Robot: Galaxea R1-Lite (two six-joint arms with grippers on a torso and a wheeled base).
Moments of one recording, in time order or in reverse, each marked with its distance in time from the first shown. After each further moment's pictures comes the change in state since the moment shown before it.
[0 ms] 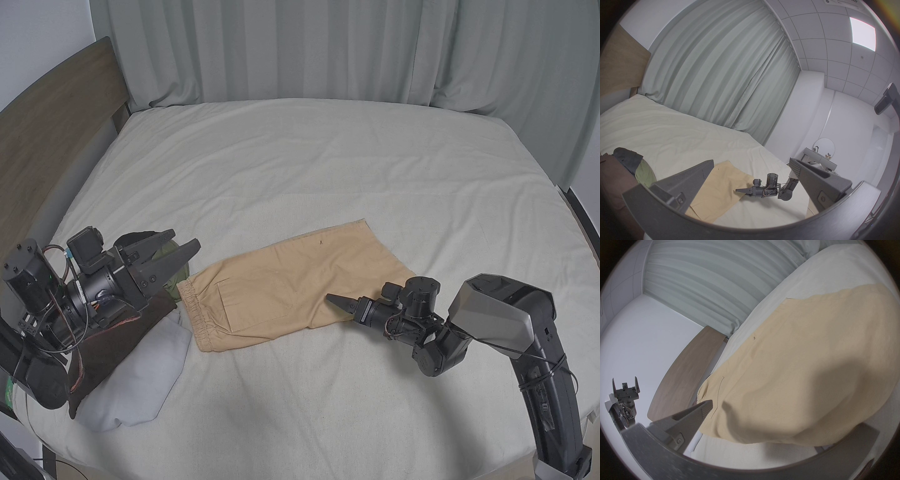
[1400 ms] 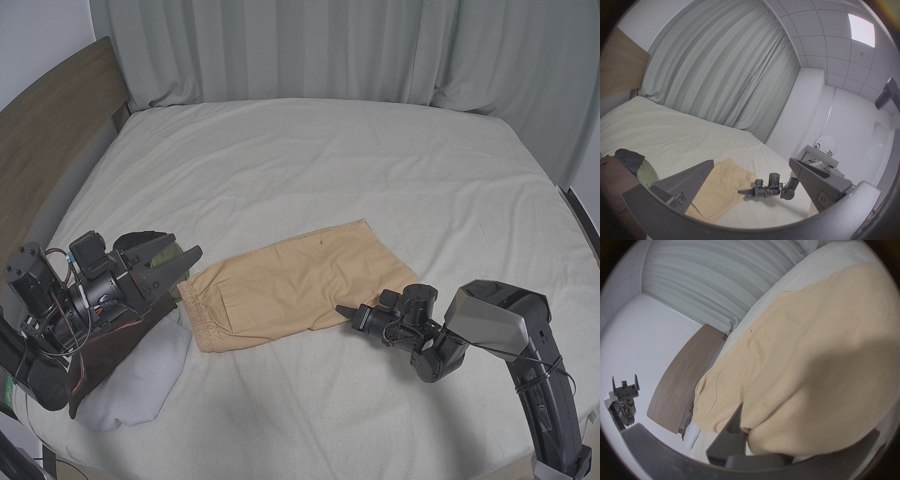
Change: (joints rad) left arm 0.002 0.011 0.012 -0.001 0.001 0.037; right arm 0.004 0.026 0.009 -0.039 -0.008 0.003
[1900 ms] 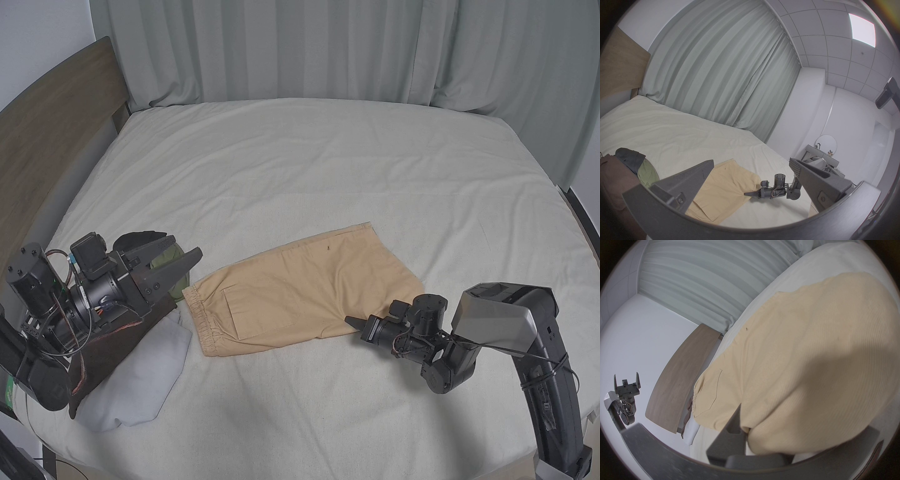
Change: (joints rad) left arm 0.003 0.007 0.003 0.000 0.000 0.003; right arm -0.009 -0.044 0.181 -0.095 -0.031 -0.002
